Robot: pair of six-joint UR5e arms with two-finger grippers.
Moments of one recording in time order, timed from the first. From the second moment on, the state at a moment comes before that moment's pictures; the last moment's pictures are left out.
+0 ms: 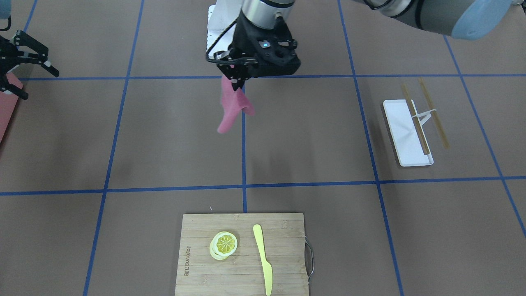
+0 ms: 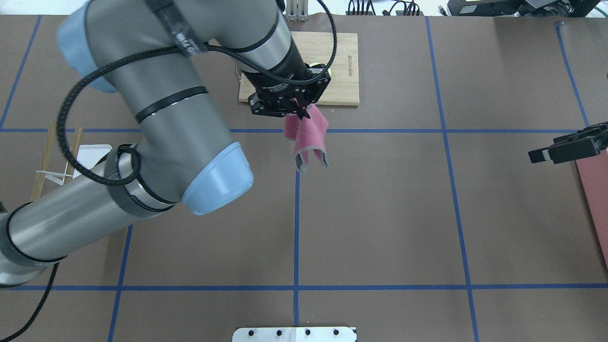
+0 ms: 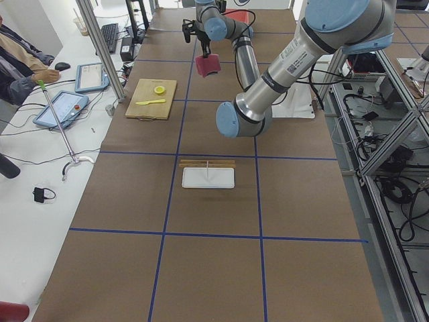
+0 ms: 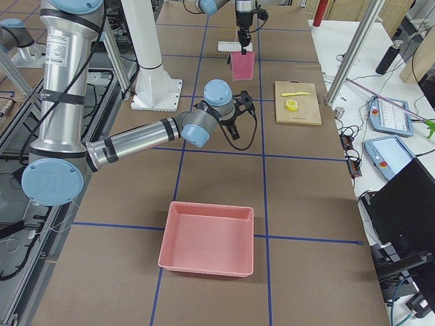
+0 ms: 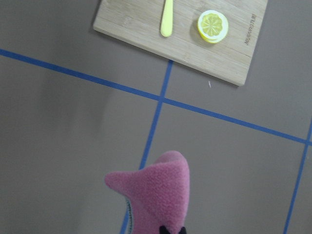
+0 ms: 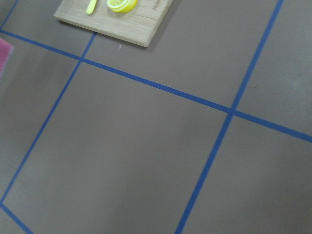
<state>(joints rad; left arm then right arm) -0.69 -2.60 -1.71 -1.42 -2.09 -1.53 1.11 -1.70 2.05 -0.87 2.43 0.63</state>
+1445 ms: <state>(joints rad) -0.59 -2.83 -1.39 -1.59 -1.95 -1.72 0.87 -1.51 2.09 -0.72 2.27 0.72</state>
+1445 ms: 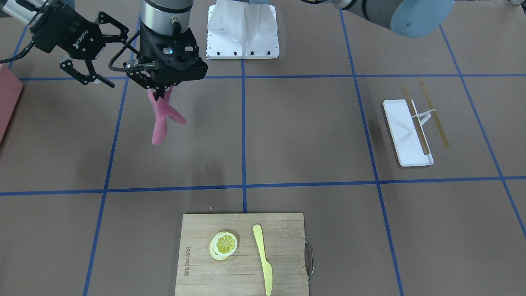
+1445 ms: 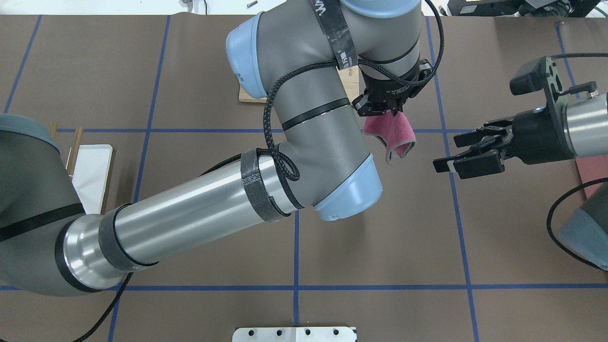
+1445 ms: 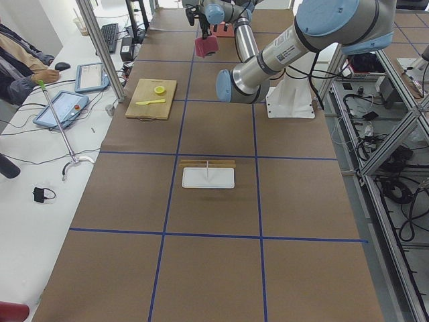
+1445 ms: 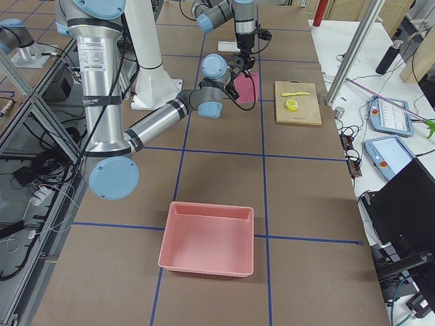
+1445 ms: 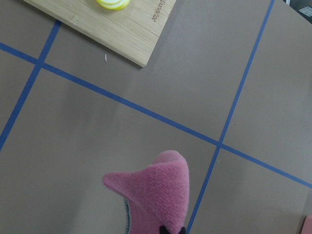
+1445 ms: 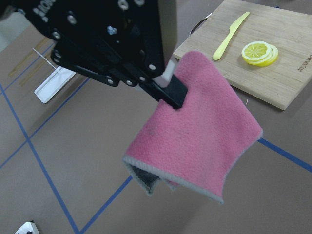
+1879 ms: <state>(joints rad) -0.59 -2.83 -1.39 -1.60 -1.92 -1.87 0.85 -1.52 2.09 -0.70 2.23 0.71</state>
